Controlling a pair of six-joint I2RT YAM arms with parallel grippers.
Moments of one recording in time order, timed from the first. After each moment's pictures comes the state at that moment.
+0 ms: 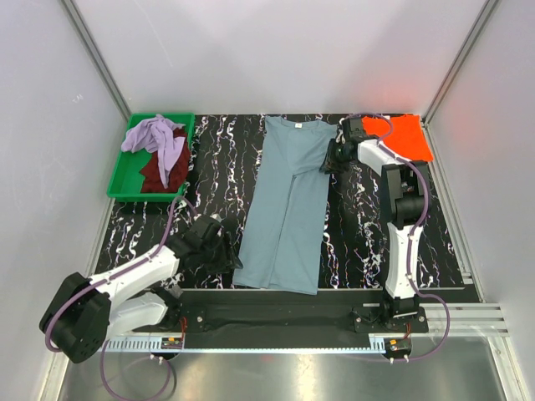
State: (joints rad) left arm -0.62 1.07 0.44 -0.43 0.17 -0.87; right arm 0.17 2.24 1.70 -0.47 -0.26 0.41
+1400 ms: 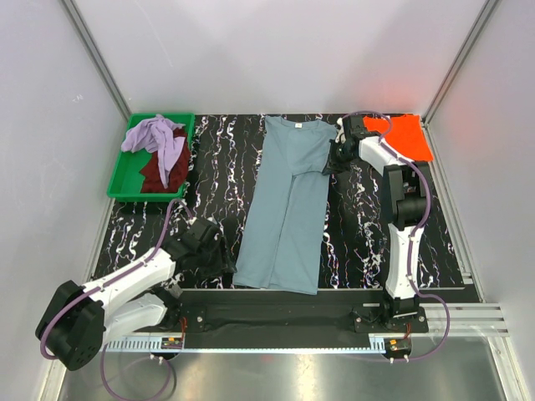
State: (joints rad) left arm -0.62 1.02 0.44 -0.54 0.12 -0.87; right arm 0.17 2.22 1.73 -0.56 -0.30 0.33
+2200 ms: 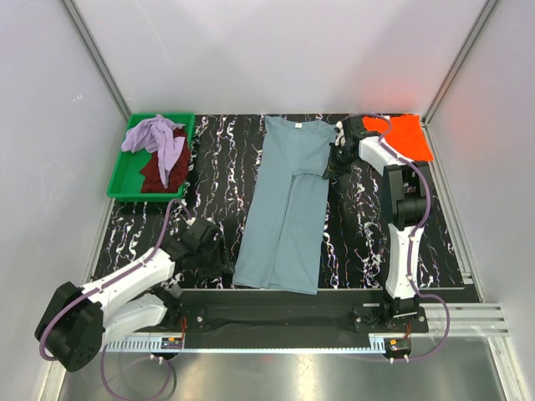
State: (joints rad) left arm -0.62 1.01 0.44 -0.57 0.11 -0.87; right arm 0.17 2.22 1.73 -0.63 -0.31 0.31
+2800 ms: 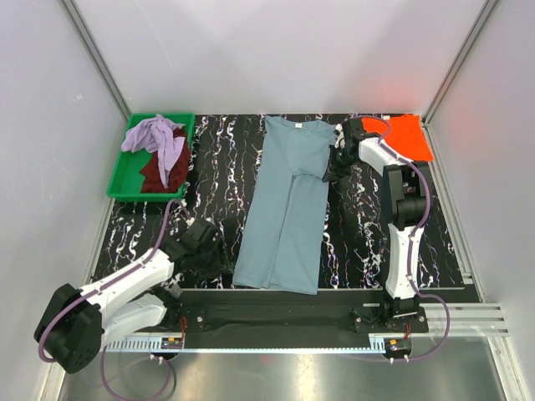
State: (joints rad) left arm -0.62 0.99 0.44 -0.59 0.10 -0.87; right arm 0.16 2.22 1.71 -0.64 -0.32 0.30
